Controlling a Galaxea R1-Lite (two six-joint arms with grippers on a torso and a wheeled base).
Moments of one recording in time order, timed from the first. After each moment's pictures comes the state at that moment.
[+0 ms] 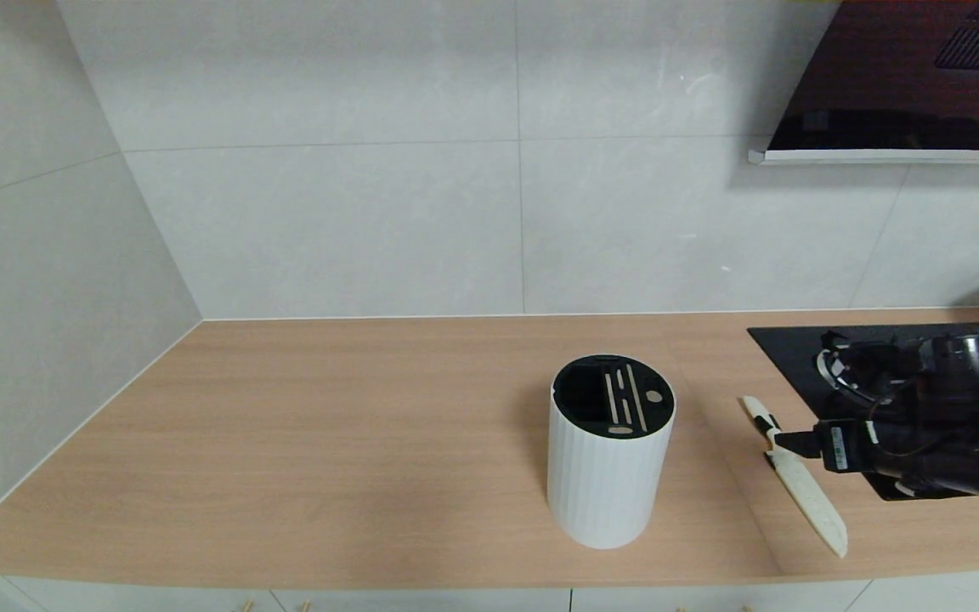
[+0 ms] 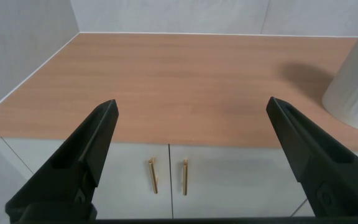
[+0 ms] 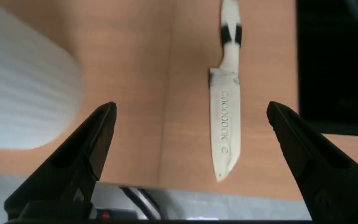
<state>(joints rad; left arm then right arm) 0.00 0.00 0.00 0.00 0.04 -0.02 0.04 1.83 -0.62 -0.54 -0.01 -0.02</state>
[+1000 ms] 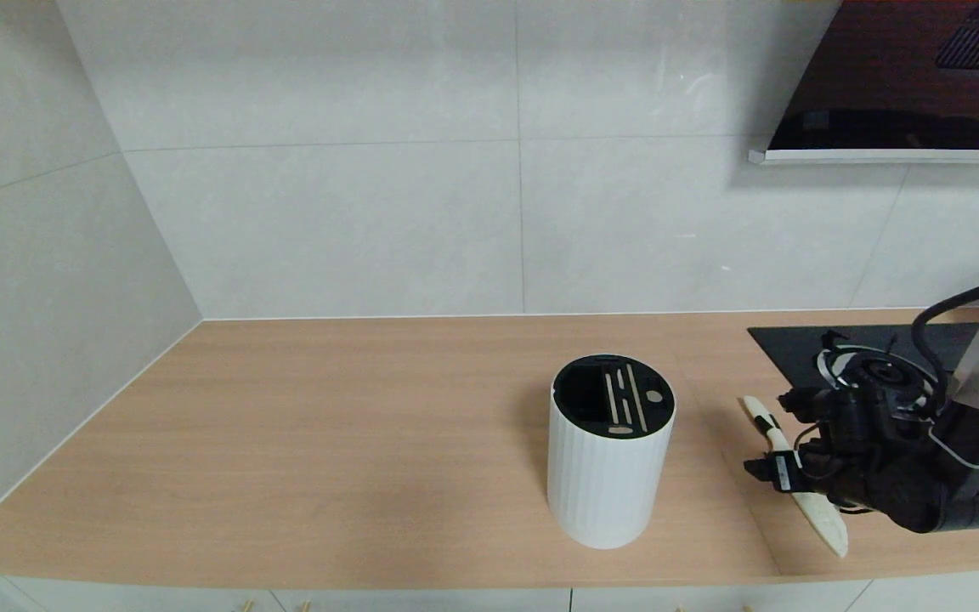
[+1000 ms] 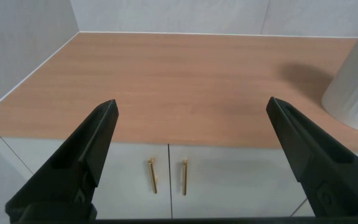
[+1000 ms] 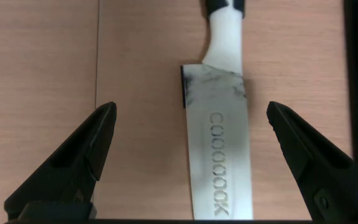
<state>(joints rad) 0.00 0.00 0.00 0.00 0.04 -0.02 0.01 2.29 -0.73 -0.85 -0.08 -0.04</state>
